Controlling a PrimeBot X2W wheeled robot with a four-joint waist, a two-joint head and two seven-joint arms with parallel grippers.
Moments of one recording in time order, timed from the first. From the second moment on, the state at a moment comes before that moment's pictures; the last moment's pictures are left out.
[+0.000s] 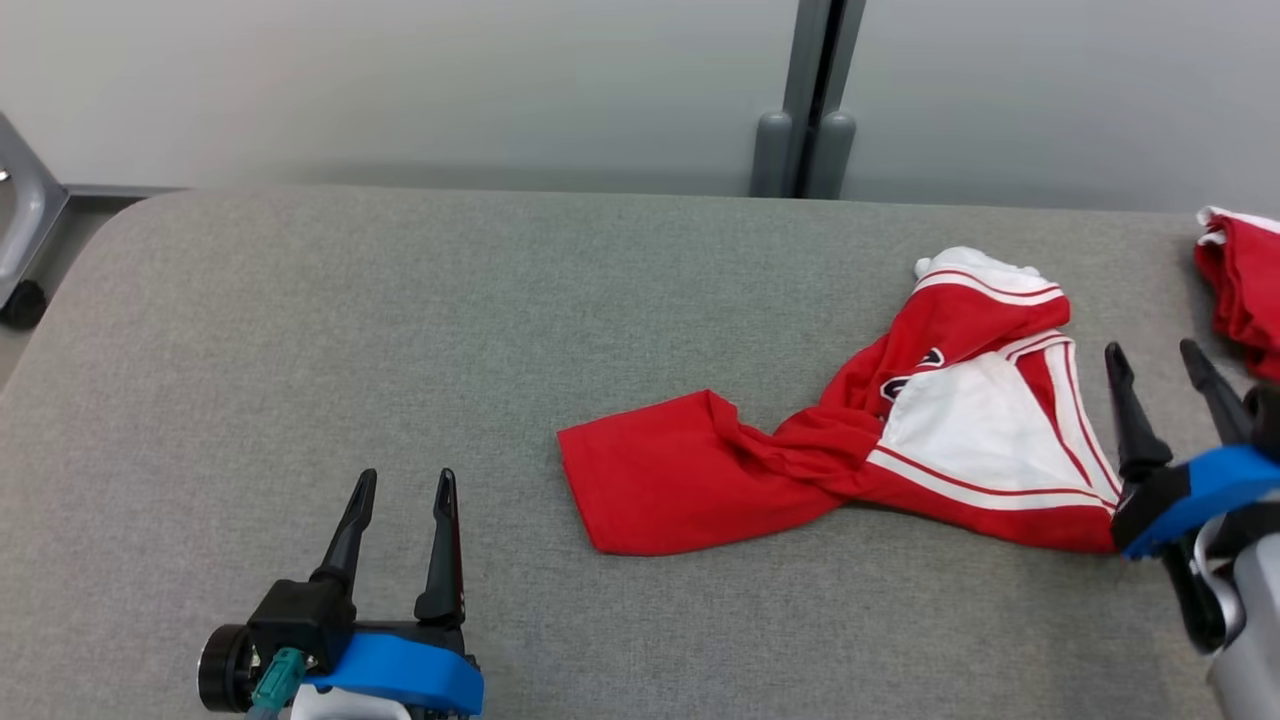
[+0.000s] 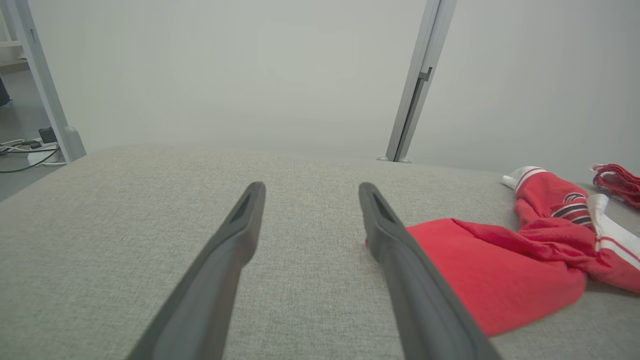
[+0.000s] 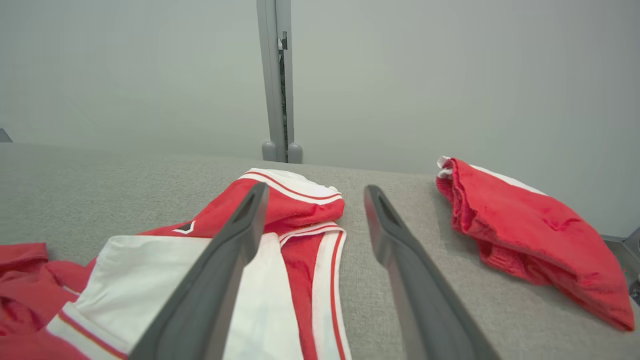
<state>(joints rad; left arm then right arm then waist) -0.06 0.05 -0.14 0.26 -0.20 -0.06 -0.26 -0.46 -0.36 0.08 0.72 0.33 0.13 -0.26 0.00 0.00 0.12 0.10</state>
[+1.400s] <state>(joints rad) -0.27 0.08 -0.15 0.51 -0.10 -0.12 -0.26 0.04 -0.07 -0.01 0.19 0.20 0.13 -0.26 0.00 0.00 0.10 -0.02</state>
